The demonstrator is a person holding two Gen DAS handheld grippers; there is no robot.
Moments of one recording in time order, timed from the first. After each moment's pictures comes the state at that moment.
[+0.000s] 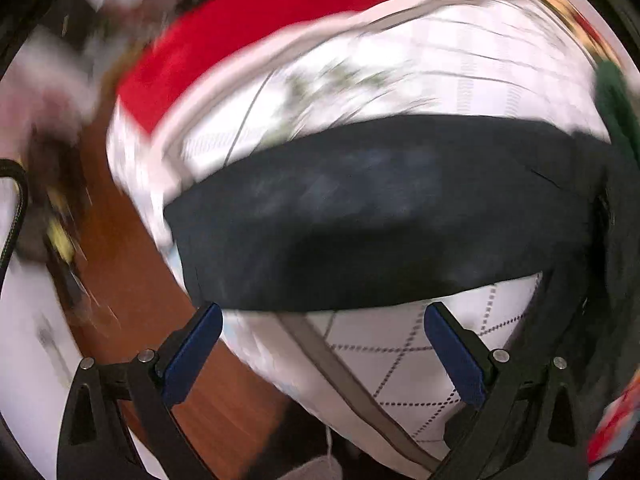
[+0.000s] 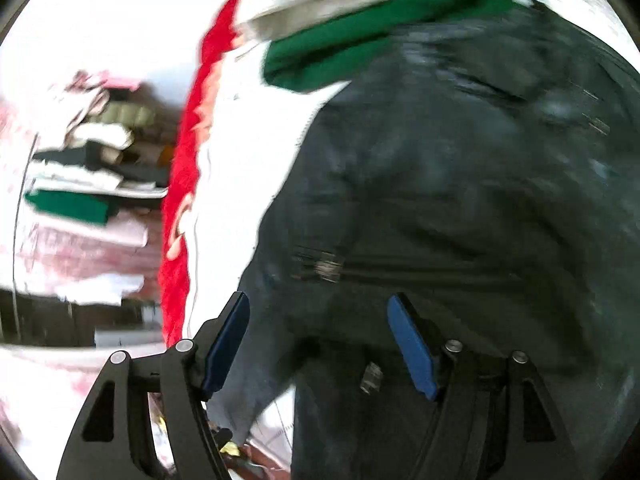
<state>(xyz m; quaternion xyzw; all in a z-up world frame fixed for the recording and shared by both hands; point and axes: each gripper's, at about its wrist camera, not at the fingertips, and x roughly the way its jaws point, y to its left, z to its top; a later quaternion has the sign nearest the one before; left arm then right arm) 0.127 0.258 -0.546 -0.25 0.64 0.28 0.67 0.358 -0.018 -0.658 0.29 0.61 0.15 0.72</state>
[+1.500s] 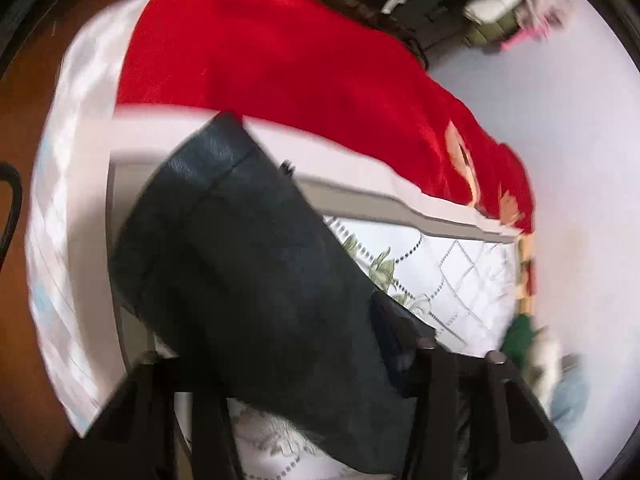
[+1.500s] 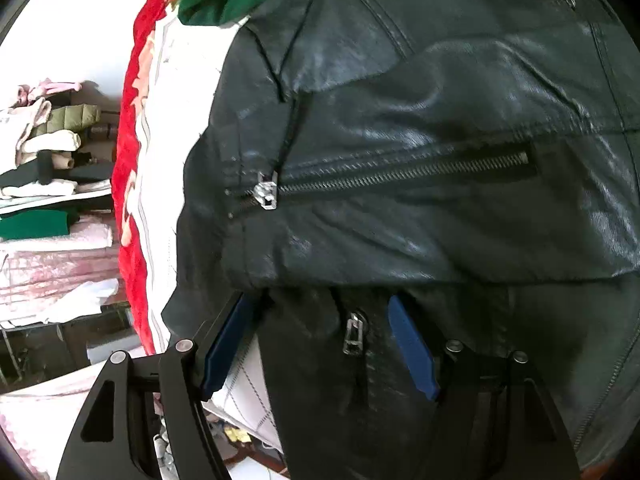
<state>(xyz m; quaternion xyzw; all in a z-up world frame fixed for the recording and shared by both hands) 0.125 0.404 -0.611 -0.54 0.35 0.29 0.71 0.381 0.000 -0.703 0.29 0.68 0.09 0.67</state>
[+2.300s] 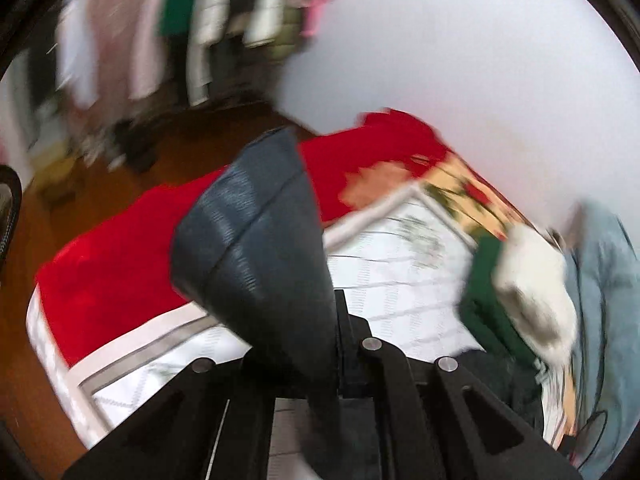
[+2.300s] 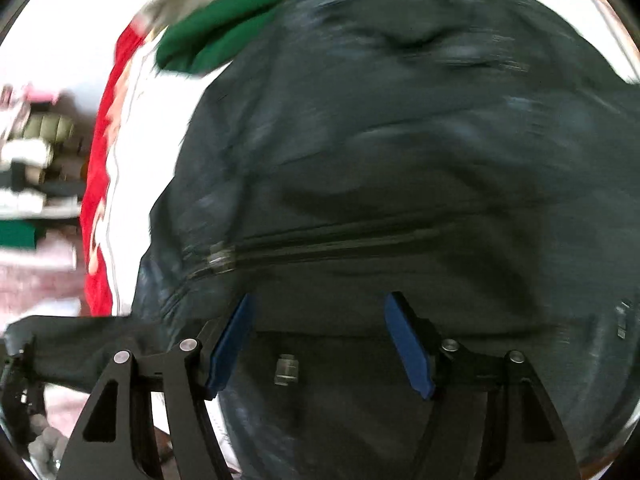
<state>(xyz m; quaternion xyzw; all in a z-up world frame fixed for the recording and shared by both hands) 0.265 0.289 -0.437 -0.23 0.35 0.17 0.89 0.387 -0.063 -0.679 0.26 0.65 0.01 0.71</state>
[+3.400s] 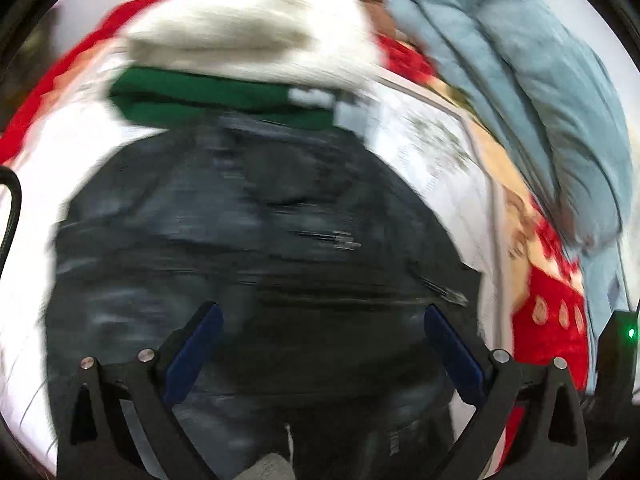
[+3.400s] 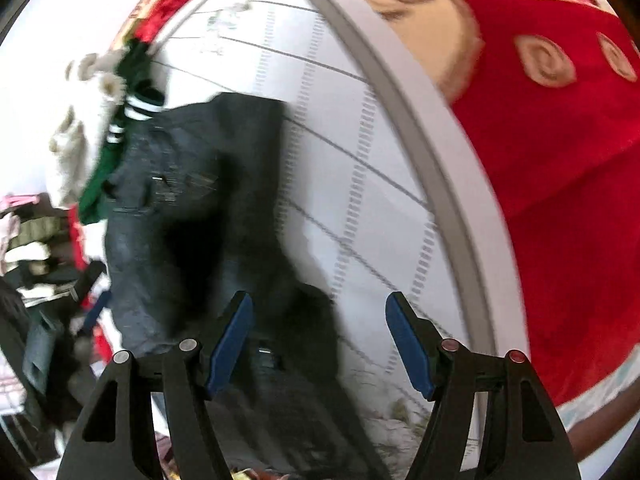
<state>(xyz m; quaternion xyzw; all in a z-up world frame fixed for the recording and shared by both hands) 0.334 -0.102 -0.534 -0.09 0.55 -0.07 0.83 0.323 -0.385 -0.663 0.35 0.64 -0.04 0.68</state>
